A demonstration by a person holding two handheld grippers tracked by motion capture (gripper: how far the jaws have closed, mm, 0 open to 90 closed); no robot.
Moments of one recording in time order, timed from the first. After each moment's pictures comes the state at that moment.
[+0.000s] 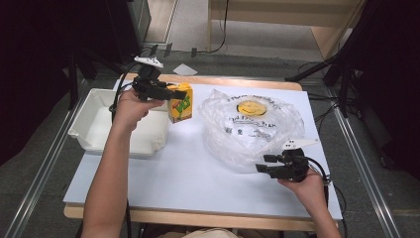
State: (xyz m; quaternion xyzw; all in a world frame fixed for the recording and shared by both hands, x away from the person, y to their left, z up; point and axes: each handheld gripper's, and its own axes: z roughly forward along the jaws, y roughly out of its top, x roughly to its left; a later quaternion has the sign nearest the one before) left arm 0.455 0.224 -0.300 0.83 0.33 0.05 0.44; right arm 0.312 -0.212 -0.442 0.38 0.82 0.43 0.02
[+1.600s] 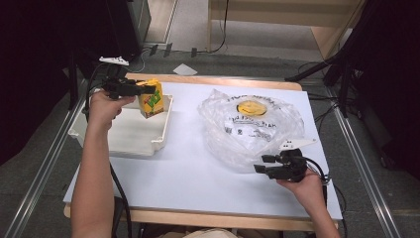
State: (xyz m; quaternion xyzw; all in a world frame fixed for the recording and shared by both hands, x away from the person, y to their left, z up) left arm 0.468 0.310 -0.319 0.80 0.40 0.09 0.44; right arm 0.312 -0.207 -0.442 0.38 0.82 0.42 0.02
